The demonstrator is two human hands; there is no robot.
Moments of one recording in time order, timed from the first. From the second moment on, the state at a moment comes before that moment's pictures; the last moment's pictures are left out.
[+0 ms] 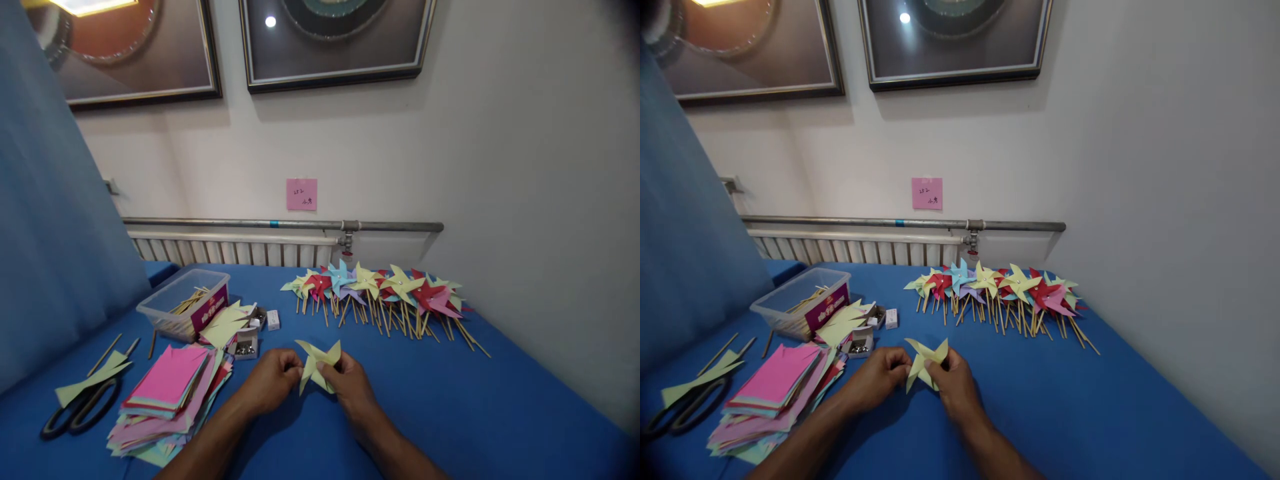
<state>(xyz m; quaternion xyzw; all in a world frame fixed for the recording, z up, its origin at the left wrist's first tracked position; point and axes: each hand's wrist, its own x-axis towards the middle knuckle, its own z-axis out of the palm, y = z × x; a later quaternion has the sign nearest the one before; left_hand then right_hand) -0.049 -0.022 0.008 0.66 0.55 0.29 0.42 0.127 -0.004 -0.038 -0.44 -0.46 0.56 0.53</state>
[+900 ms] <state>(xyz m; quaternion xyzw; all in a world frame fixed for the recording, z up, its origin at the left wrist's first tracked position) -0.050 -0.024 0.010 0.67 0.54 0.29 0.42 0.128 -0.001 -0.046 -0.45 -0.46 0.56 0.52</state>
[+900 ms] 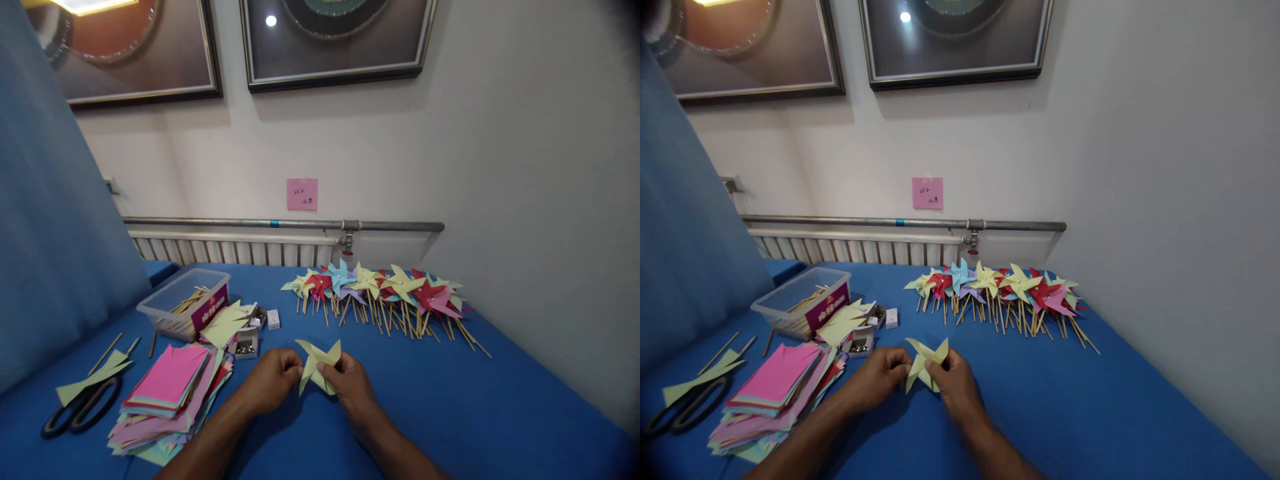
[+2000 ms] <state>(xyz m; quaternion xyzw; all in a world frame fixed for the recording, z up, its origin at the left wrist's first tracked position) -0.050 -0.023 0.007 0.67 0.54 0.28 0.42 0.127 -0.001 -0.046 -0.45 -0.45 0.56 0.53</state>
